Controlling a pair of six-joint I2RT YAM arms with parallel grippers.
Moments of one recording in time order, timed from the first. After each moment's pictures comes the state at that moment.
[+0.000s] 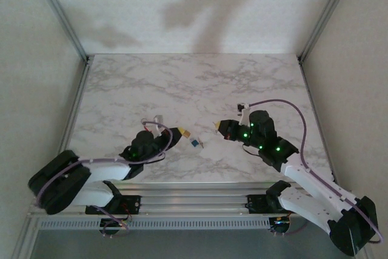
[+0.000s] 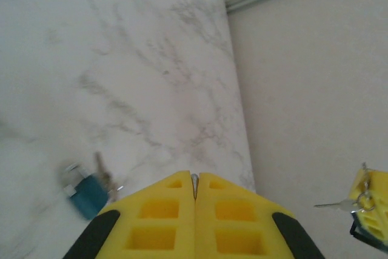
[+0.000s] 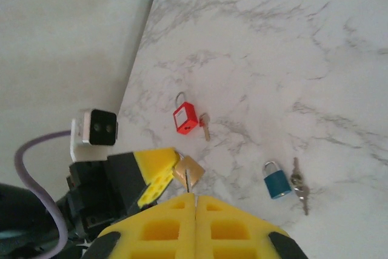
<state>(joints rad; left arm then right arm) -0.70 1.33 0.28 0.82 0.10 -1.14 0.62 0.86 0.61 -0.17 -0.28 0.79</state>
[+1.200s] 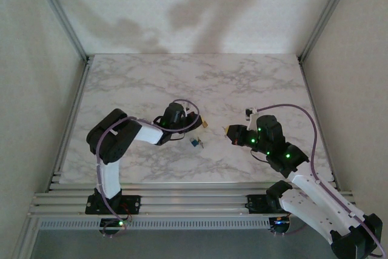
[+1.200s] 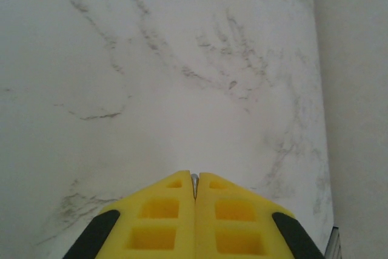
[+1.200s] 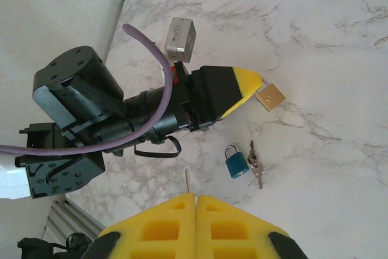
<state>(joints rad) -0.62 1.94 0.84 0.59 0.31 -0.97 0.59 0.73 0.61 -0.37 -0.24 0.74</state>
